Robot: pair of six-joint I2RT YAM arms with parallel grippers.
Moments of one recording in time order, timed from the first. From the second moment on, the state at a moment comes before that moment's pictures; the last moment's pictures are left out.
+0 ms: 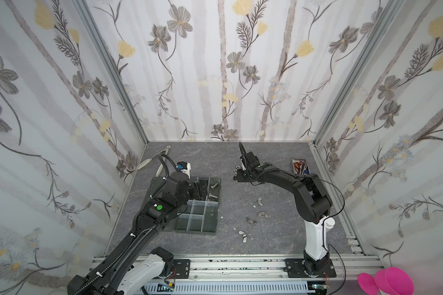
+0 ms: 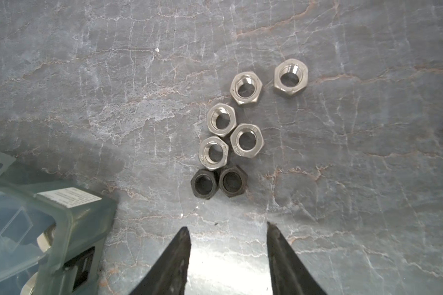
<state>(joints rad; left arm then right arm) -0.48 0.92 0.82 -0.47 -0.06 -0.47 0.58 2.06 1.48 -0.40 0.02 0.45</state>
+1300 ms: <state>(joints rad) -0.48 0.92 0.82 -0.47 -0.06 -0.47 0.58 2.22 1.64 -0.47 0.10 0.44</state>
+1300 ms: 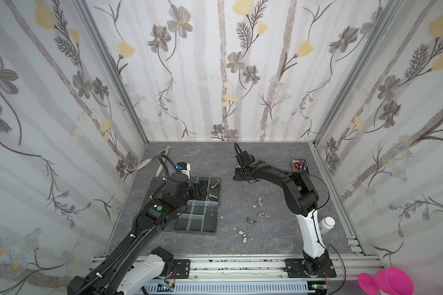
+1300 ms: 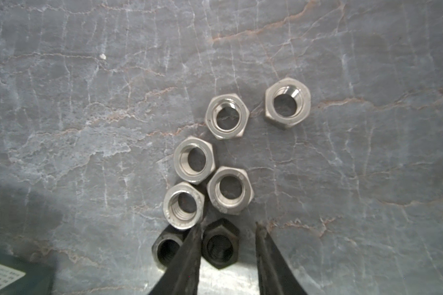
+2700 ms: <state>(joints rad) -0.48 0.85 0.80 -0.46 -0.11 -0.47 0.72 2.03 1.56 -0.38 -0.09 0.44</state>
